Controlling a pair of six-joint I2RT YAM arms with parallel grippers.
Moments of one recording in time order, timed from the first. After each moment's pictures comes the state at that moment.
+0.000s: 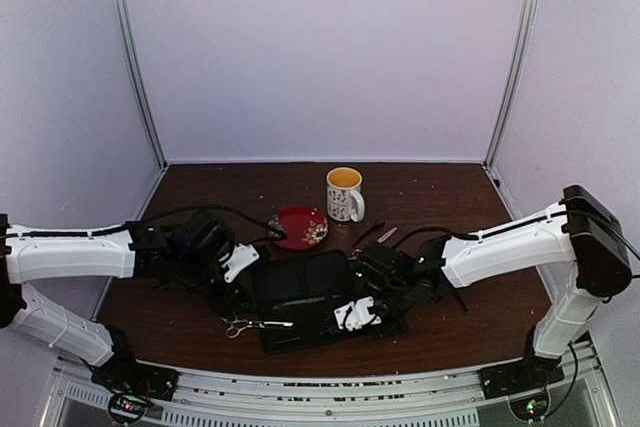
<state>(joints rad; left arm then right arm) -0.89 1.26 0.75 -0.55 0.08 0.02 1.10 1.69 0.97 -0.47 -0.09 -0.73</state>
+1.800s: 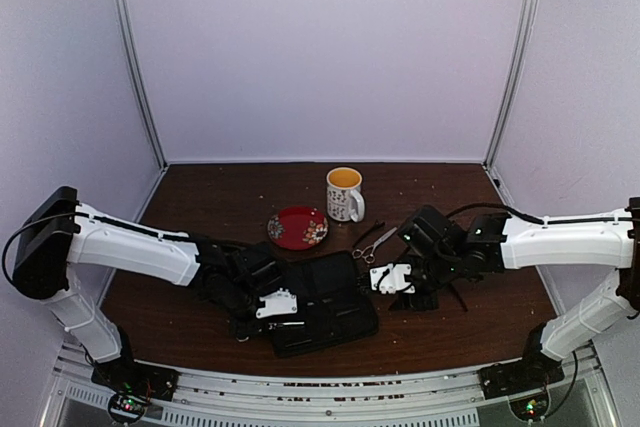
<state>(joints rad) -1.06 1.62 0.88 -0.60 0.00 0.39 0.95 1.38 0.88 -0.56 -0.09 -0.67</state>
